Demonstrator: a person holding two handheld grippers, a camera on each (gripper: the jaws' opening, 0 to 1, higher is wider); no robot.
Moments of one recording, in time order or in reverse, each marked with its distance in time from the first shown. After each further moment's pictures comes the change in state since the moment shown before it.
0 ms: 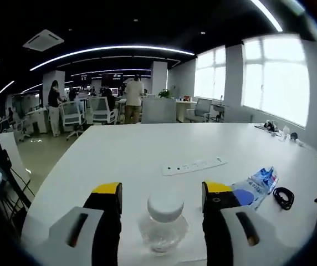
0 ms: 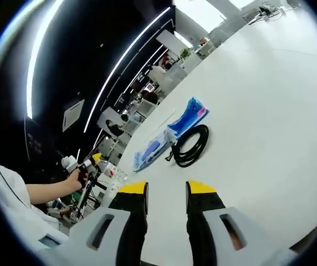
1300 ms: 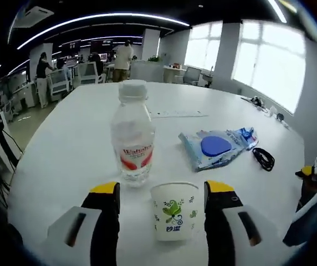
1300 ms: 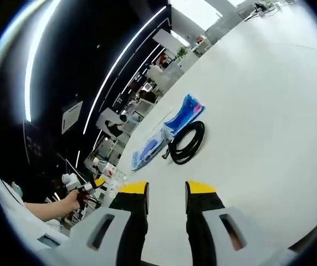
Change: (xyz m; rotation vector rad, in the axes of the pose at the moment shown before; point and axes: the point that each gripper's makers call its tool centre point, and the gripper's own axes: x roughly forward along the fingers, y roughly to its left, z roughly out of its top) left arm -0.069 -0.055 -0.108 -0.040 0.317 -0.135; right arm 0.001 -0.009 -0.003 0.028 0.006 -0.005
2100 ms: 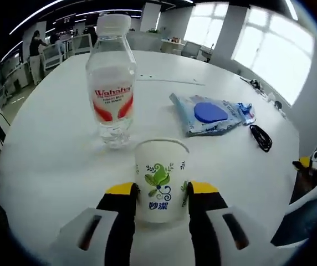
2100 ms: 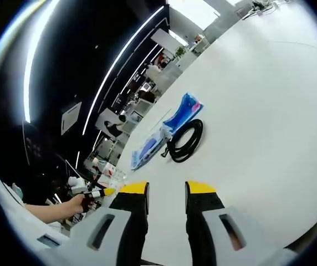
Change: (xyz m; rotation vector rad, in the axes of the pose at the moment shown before) left arm 0.007 -0.020 -0.055 -0.077 0.184 -0.008; right arm -0.002 -0.004 -0.003 0.011 0.004 -0.005
